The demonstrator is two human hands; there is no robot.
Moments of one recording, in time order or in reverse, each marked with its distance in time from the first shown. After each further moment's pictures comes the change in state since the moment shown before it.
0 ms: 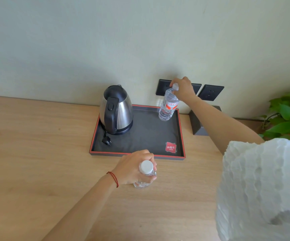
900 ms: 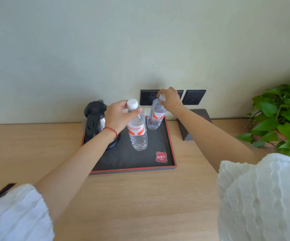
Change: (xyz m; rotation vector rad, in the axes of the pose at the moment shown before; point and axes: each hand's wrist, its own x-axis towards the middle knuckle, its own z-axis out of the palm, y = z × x) left_hand 0.138 0.036 -0.086 -0.125 0.648 -0.099; right_hand -0.007 0.017 -0.008 0.078 -0.008 0.074
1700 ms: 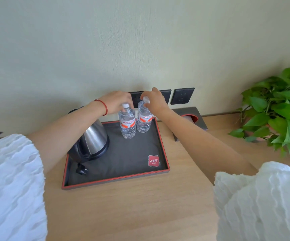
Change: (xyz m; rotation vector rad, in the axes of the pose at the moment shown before) left_hand 0.106 0.014 0.024 0.794 -0.713 0.532; right_hand -0.007 -0.007 0.000 0.042 -0.001 -0.073
